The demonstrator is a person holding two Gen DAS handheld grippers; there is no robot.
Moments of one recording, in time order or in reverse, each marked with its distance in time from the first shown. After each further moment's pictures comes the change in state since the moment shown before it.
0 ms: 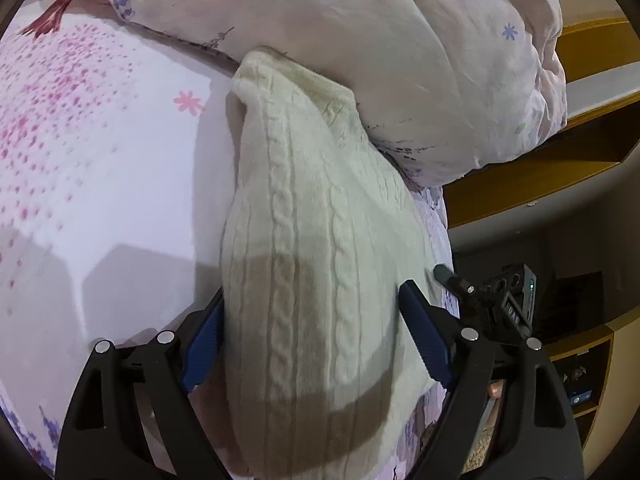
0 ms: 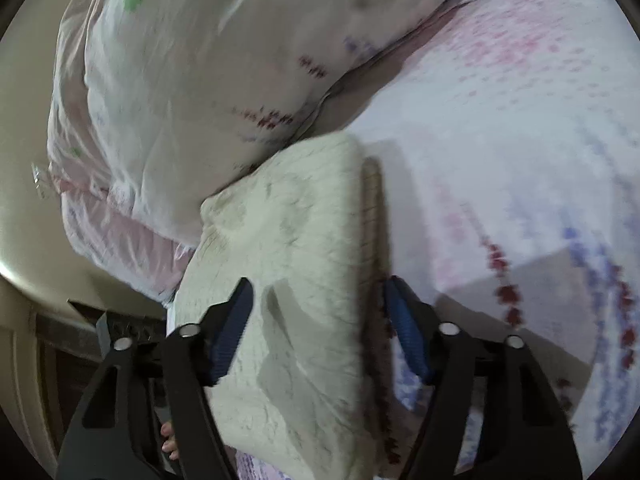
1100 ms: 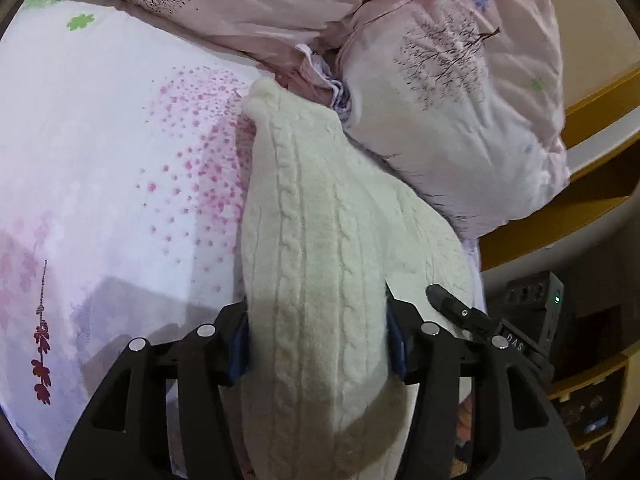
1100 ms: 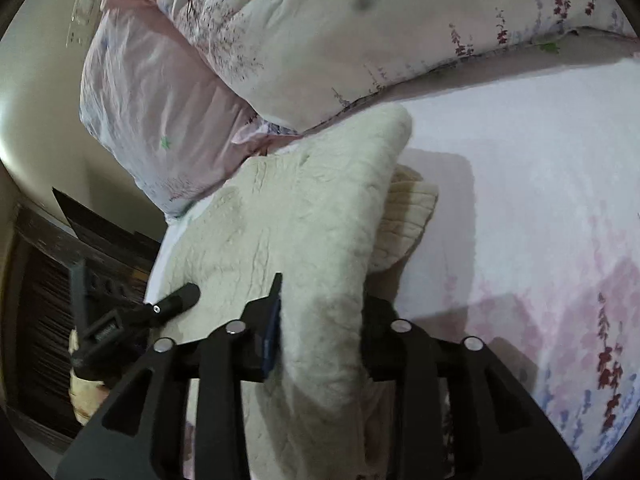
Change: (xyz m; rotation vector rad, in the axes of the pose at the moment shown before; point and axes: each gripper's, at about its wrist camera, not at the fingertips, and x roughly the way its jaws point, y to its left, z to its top) left arm -0.141 0.118 -0.012 -0.042 -0.184 0.087; right arm 0.125 0.159 -0.088 -0.306 0.091 -0.006
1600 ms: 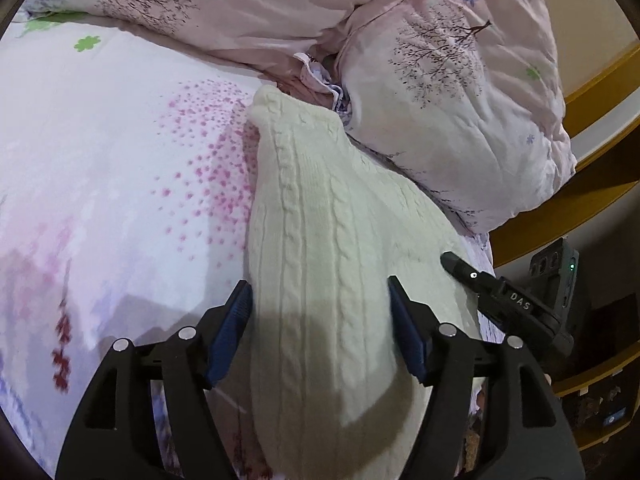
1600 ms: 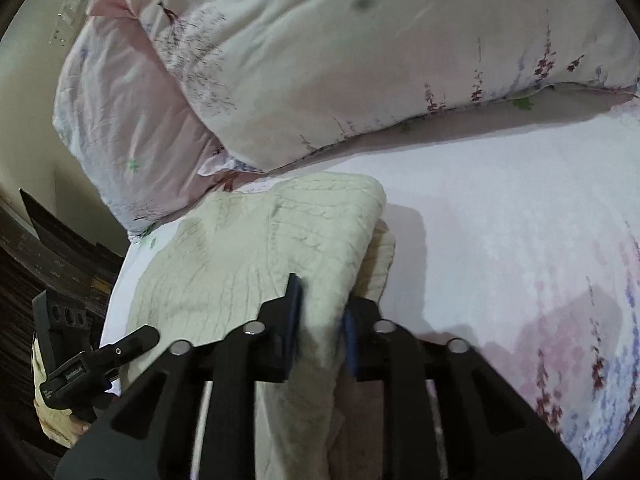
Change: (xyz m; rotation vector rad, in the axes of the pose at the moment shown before) left arm -0.020 0.000 -0.011 0.049 -0.021 0.065; right arm -0.014 -0.002 0.016 -0.051 -0.084 -0.172
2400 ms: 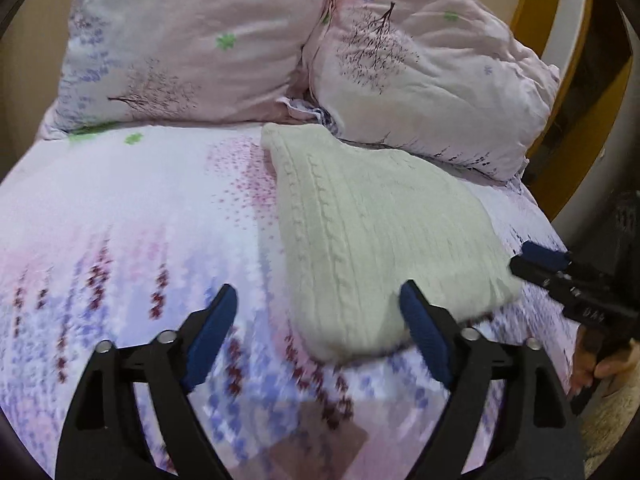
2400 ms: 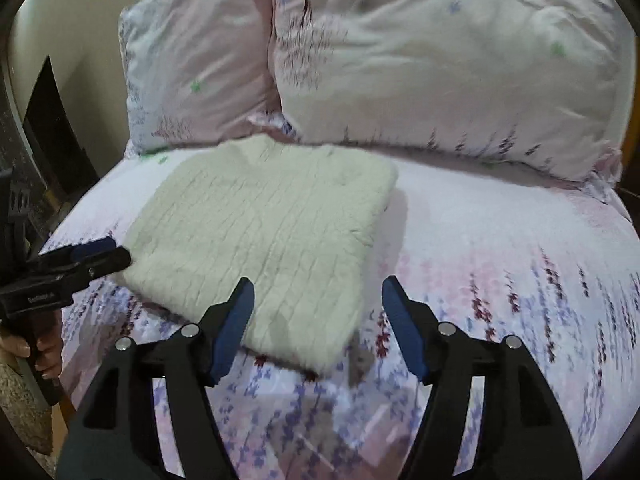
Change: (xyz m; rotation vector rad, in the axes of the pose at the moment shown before) left arm -0.056 -0.035 -0.075 0.360 -0.170 0.259; right arm -0.083 0.050 -0.101 -0.386 -0.123 -0.202
